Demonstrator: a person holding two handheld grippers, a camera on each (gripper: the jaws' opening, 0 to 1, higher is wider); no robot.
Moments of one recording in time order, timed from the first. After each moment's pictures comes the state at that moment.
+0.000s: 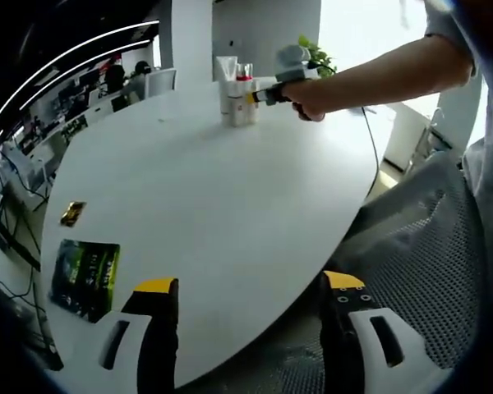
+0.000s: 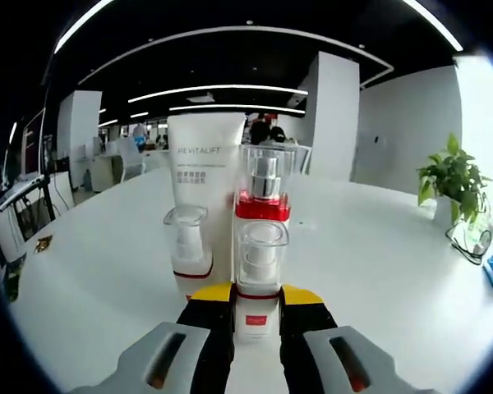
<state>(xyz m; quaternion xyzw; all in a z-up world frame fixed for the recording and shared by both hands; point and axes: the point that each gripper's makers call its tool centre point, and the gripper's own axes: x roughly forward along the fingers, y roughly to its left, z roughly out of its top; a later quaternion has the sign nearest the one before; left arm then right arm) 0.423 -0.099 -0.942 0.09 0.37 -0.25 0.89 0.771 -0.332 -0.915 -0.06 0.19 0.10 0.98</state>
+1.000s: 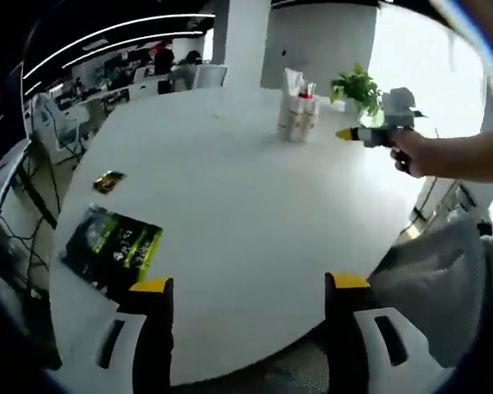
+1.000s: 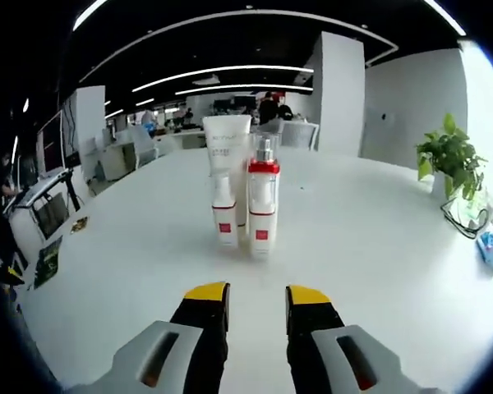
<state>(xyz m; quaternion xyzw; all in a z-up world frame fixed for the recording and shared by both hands) 0.456 -0.028 -0.929 -0.06 0.36 -0.10 0.93 0.639 -0.351 -0.911 -0.03 0.27 0.14 0.95</state>
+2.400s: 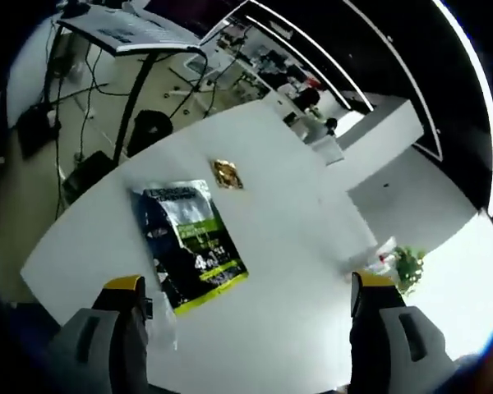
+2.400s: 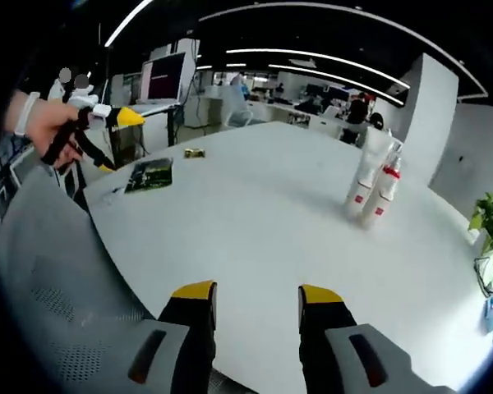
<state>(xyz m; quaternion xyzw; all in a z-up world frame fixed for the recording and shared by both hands) 0.477 0.075 -0.913 -0.39 0.31 0.12 0.86 0.487 -0.260 -0.918 -0.18 0.28 0.32 0.89</state>
